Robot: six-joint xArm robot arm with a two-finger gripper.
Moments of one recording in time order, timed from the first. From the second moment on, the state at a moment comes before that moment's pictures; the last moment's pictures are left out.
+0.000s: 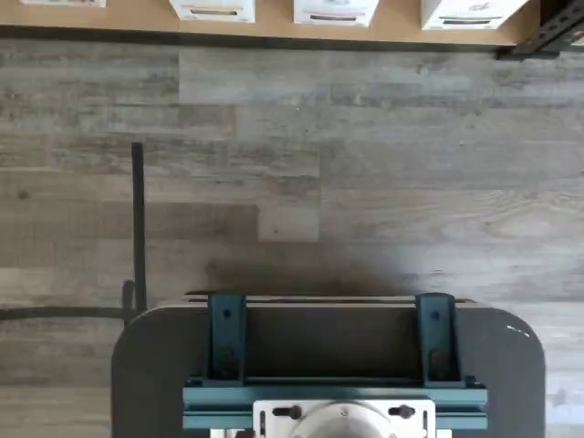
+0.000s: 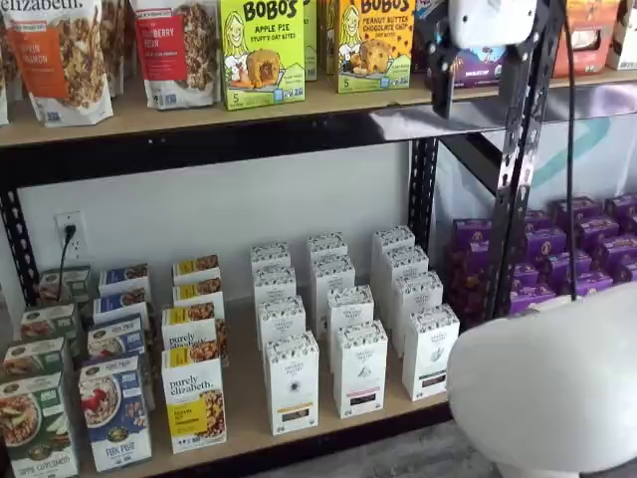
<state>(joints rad) 0.09 -0.84 -1.07 0.01 1.95 0.10</state>
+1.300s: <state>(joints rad) 0.28 -0.88 -0.58 0.04 1.41 0.29</state>
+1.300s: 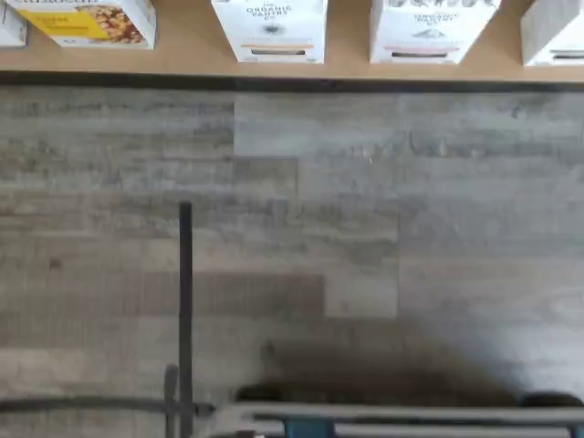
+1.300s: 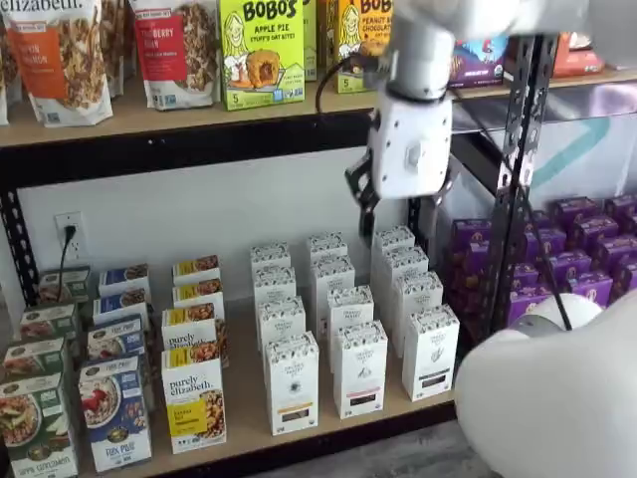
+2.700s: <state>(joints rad) 0.42 -0.15 -0.53 0.12 0.64 0.33</state>
